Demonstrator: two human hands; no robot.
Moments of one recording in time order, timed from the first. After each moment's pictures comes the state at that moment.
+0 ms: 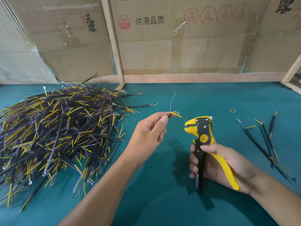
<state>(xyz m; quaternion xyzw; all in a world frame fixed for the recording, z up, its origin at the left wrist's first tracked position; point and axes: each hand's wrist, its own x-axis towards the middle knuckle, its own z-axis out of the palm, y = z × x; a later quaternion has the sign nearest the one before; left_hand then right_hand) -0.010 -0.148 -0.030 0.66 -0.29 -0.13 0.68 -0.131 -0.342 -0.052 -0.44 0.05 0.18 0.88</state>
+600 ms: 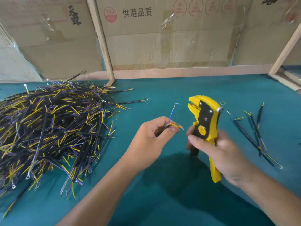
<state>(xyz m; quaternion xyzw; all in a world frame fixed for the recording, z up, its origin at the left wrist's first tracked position) -0.033 -0.158 -0.032 0.71 -0.35 -0.14 0.59 -0.142 -0.325 -0.039 -0.72 0.04 -0.14 0.68</state>
